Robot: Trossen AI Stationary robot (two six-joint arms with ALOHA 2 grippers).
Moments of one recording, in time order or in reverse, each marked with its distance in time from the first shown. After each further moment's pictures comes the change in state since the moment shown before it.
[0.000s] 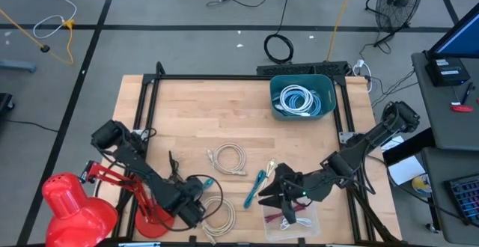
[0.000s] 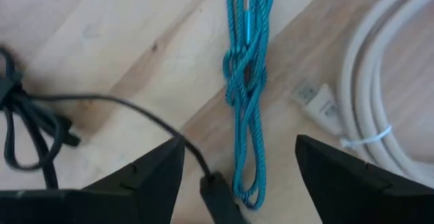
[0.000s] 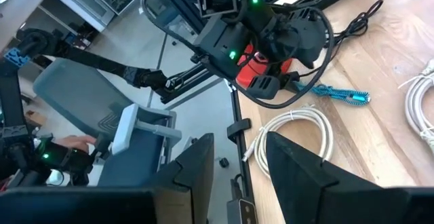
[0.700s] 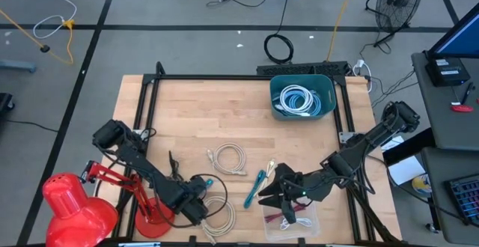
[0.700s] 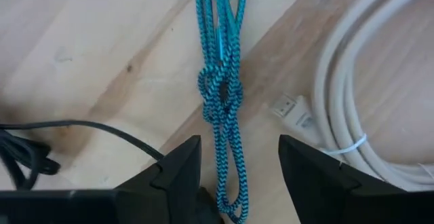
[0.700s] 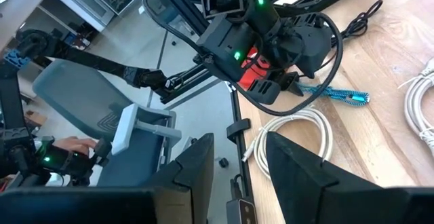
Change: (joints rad) left arm 0.032 0.006 -0.001 0.049 0.021 0.088; right arm -0.002 0.000 0.000 0.000 -0.001 -0.001
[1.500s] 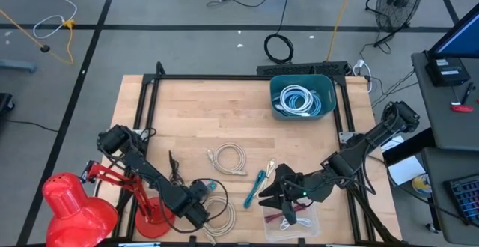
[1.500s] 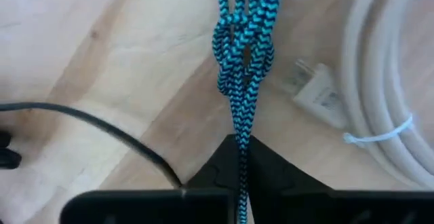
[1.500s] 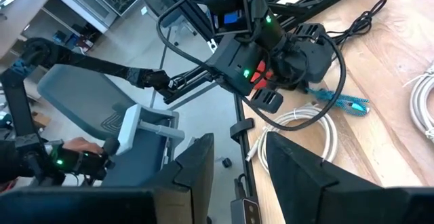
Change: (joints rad) left arm -0.009 0.080 0.001 -0.016 0.088 0.008; right arm 0.006 0.000 0.000 0.007 0.000 0.009
